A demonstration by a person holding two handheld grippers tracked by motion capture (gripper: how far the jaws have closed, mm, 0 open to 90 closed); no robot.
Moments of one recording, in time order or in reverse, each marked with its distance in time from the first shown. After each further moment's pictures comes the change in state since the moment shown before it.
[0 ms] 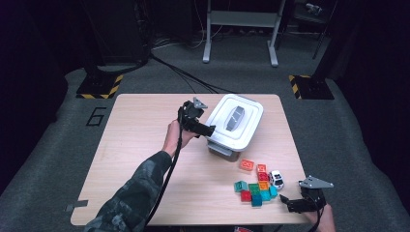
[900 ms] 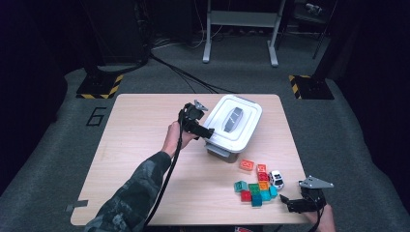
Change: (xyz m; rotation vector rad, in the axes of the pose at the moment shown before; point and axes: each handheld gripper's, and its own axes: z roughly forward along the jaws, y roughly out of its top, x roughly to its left) left arm 0.005 -0.011 0.007 0.064 -0.020 -0.005; right arm 0.000 0.000 0.000 0.004 -0.002 0.000
